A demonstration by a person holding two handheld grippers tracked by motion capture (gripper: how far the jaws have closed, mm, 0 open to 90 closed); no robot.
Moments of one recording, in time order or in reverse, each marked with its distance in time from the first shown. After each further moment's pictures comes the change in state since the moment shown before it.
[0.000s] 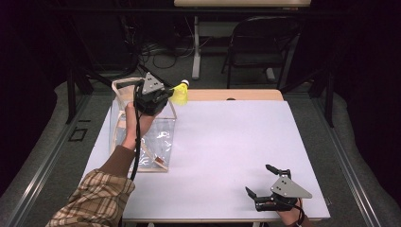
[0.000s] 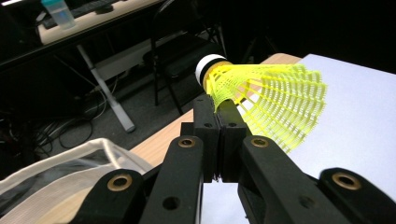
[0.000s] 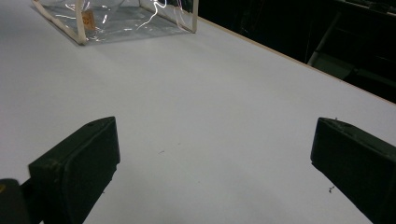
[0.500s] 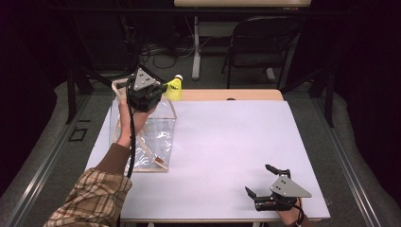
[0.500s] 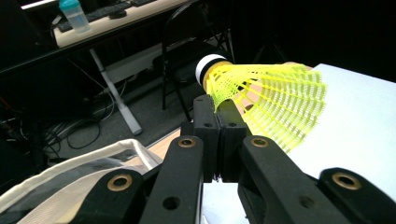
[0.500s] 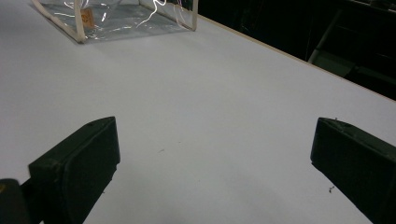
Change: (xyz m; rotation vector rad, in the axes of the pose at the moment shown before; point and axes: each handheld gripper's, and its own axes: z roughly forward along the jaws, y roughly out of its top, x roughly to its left) left arm 0.014 0.002 -0.009 -0.032 0.031 -0.025; right arm 0.000 -0.001 0.002 0.005 0.000 0.004
